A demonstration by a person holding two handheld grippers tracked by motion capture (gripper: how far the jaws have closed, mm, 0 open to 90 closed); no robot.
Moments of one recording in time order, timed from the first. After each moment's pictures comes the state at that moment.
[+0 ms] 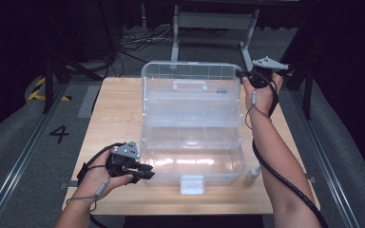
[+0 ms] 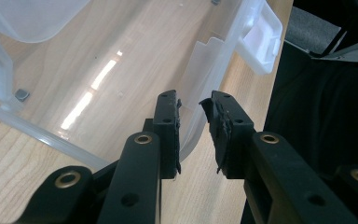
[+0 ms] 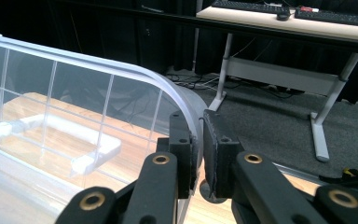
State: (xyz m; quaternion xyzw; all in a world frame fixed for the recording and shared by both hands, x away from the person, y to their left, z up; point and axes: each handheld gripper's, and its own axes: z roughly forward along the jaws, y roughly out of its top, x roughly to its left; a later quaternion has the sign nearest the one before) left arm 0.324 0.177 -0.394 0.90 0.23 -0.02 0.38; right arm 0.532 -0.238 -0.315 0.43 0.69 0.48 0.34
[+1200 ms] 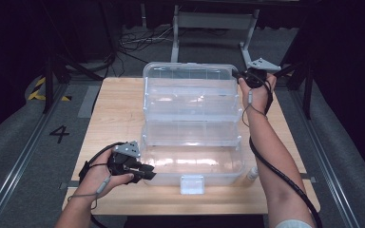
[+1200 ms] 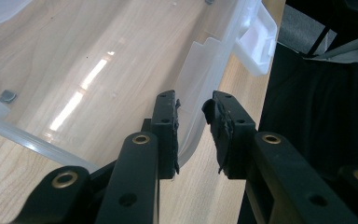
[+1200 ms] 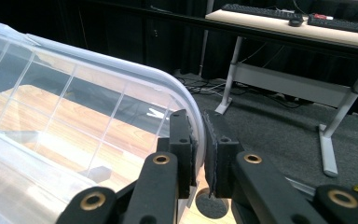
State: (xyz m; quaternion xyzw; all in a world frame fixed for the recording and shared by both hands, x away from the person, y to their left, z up) left arm 0.328 0.175 -0.397 0.90 0.23 -0.03 0.38; right arm 0.562 -0.241 -0.341 0.40 0.70 0.49 0.33
